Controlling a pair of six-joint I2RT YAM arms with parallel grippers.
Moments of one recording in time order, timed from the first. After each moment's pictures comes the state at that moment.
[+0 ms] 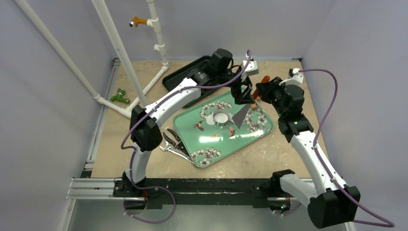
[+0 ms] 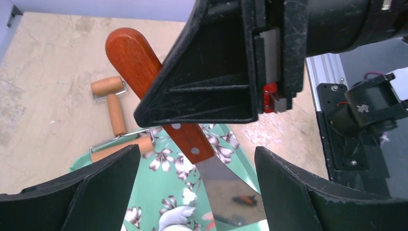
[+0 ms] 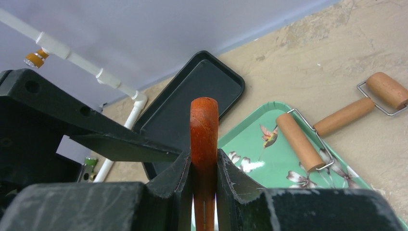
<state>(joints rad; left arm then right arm) -0.79 2.07 2.10 -0.47 0.73 0.24 0.19 0.99 0.85 -0.03 0.03 0.63</state>
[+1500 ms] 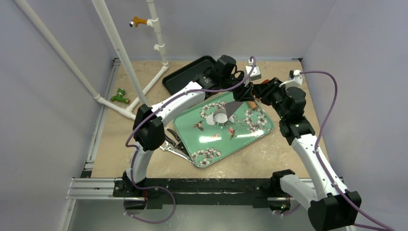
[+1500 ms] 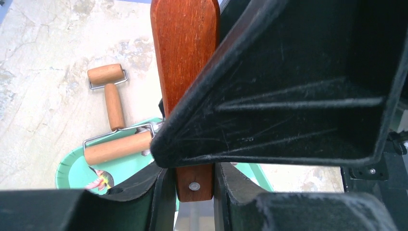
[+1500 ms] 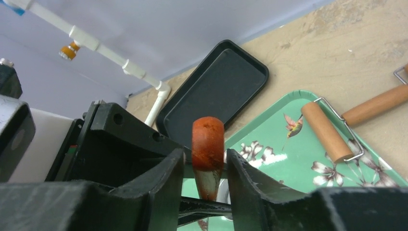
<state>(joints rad) -0.81 2.11 2.03 -0.37 0.66 0.21 0.19 0.95 0.84 -0.04 -0.05 0.70</state>
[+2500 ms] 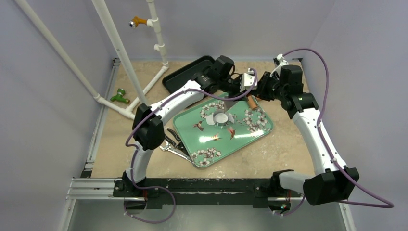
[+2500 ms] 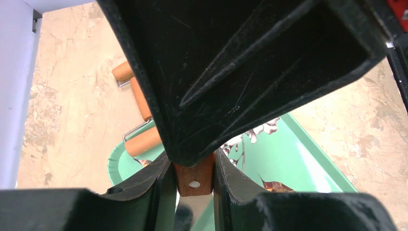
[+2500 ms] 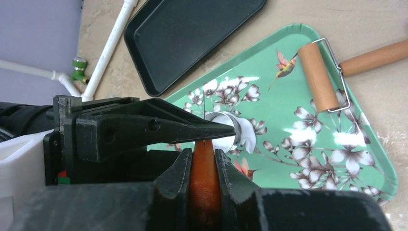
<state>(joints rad) -0.79 2.12 2.04 -0.48 0.67 0.59 0.16 1.21 1.25 -0.59 -0.28 0.45</state>
